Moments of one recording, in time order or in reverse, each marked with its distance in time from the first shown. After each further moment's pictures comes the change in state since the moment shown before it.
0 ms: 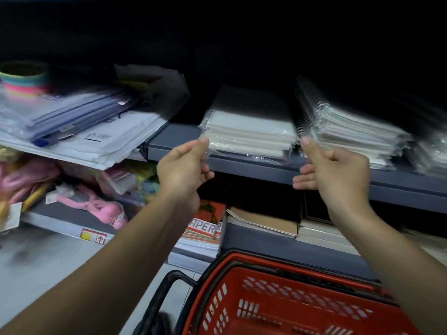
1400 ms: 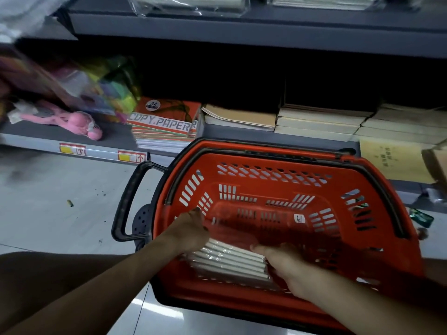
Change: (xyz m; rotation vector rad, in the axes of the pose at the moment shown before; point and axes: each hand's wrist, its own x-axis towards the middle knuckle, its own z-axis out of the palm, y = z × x) left_hand -0.138 -0.214 -0.118 1.465 -0.675 -0.423; right_hand -0.230 0.207 -0.101 -0.400 -0.383 1.171
